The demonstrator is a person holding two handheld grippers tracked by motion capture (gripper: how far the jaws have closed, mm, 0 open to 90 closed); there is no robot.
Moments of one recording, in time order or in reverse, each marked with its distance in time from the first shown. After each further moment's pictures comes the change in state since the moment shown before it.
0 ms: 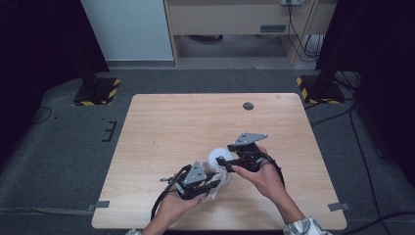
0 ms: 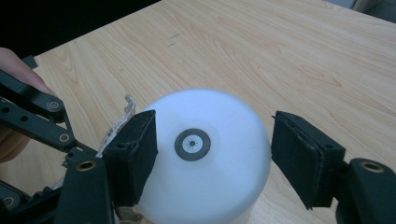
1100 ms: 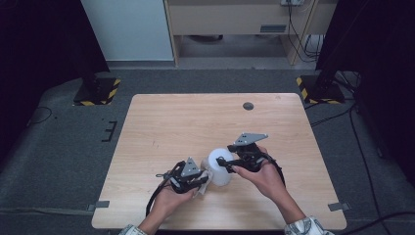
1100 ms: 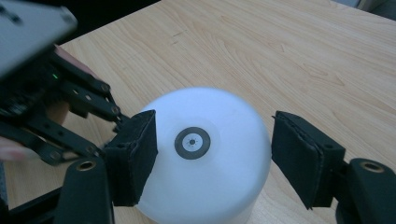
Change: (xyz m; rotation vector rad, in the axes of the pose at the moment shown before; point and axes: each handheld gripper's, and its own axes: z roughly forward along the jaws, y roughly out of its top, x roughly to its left) left arm 0.033 -0.019 0.002 0.100 0.093 -0.048; right arm 0.000 0.000 -0.001 0.005 0.013 -0.002
